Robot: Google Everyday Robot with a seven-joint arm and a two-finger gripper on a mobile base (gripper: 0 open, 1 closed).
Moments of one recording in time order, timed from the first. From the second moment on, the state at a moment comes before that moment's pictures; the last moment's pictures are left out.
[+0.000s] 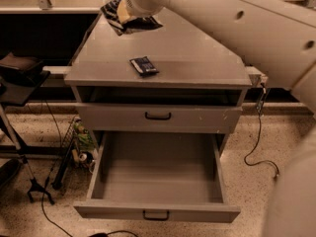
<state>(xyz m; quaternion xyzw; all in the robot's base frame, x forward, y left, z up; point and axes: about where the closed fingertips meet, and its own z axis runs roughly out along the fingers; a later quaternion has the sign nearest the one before) 0.758 0.051 0.994 -0.21 0.86 0.05 0.46</state>
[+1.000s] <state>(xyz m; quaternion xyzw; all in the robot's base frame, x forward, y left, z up) 0.611 -0.010 1.022 -0.28 0.83 0.03 0.48</state>
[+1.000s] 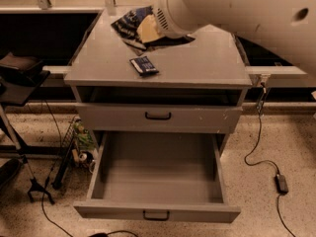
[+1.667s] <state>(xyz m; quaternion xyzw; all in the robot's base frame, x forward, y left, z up) 0.518 -0.008 0.913 -0.32 0.85 0.08 0.41</state>
